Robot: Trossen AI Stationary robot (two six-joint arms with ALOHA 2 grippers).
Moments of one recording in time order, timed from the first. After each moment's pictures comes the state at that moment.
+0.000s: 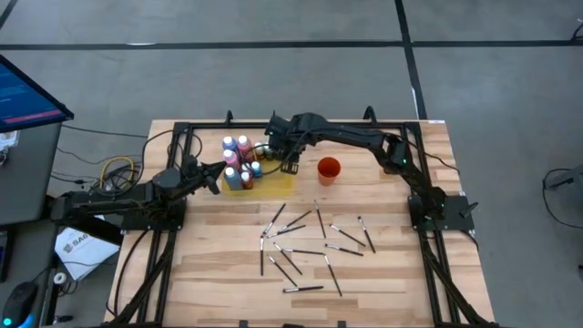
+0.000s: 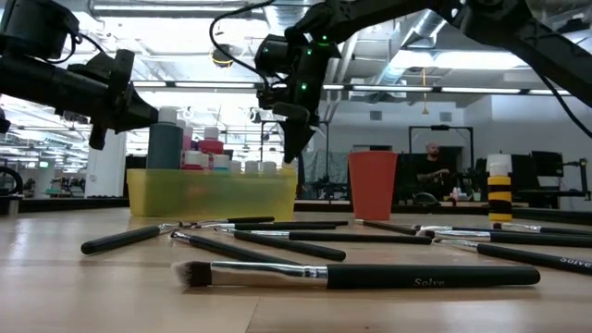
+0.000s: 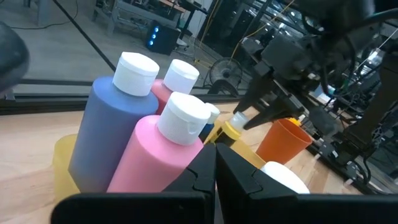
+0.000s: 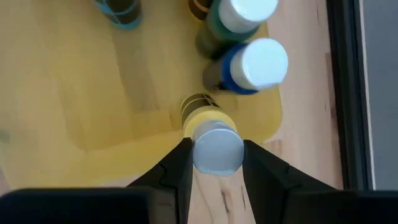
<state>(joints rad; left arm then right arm) 0.21 0.27 0.01 0.14 -0.49 -0.54 -0.32 2.31 2.18 -1.12 0.13 -0.19</state>
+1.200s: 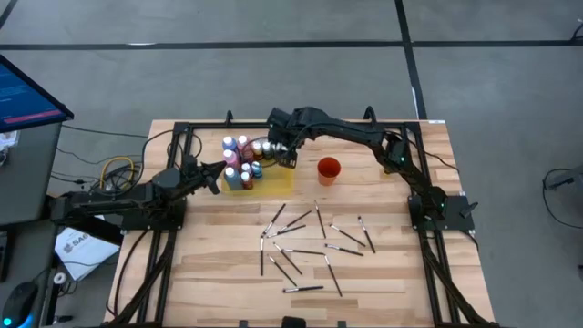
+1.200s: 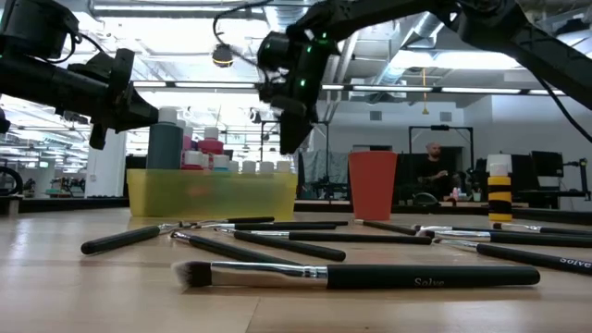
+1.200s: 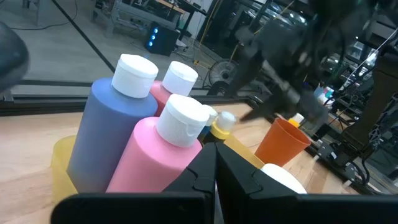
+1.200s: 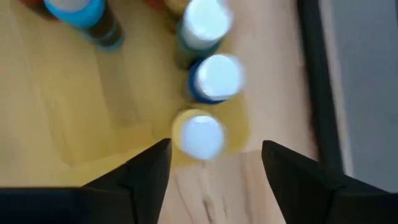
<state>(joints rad) 0.21 0.27 0.01 0.14 -0.49 -0.54 -0.35 2.34 2.27 -1.14 0.12 -0.21</state>
